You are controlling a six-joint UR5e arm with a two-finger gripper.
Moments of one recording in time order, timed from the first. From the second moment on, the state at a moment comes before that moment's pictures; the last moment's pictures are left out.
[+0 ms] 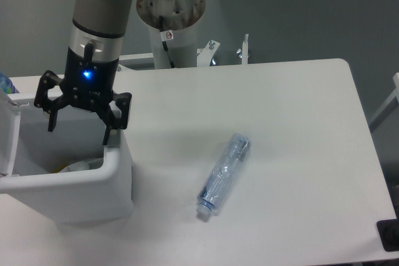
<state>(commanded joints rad) 2.17 -1.71 -1.50 -1.00 1.18 0.13</state>
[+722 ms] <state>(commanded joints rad) 2.34 -1.75 -1.44 -0.95 1.29 0.06</state>
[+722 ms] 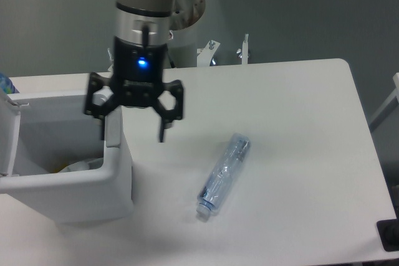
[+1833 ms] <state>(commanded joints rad) 2.45 -1.99 -1.46 -0.90 1.34 0.64</state>
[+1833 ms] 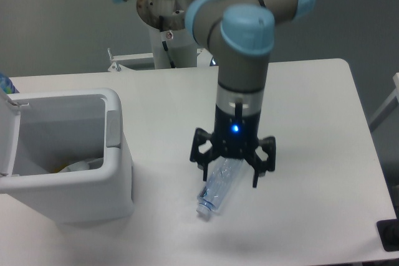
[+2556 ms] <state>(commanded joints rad) 2.36 -2.14 -1.52 -0.87 1.35 0.64</state>
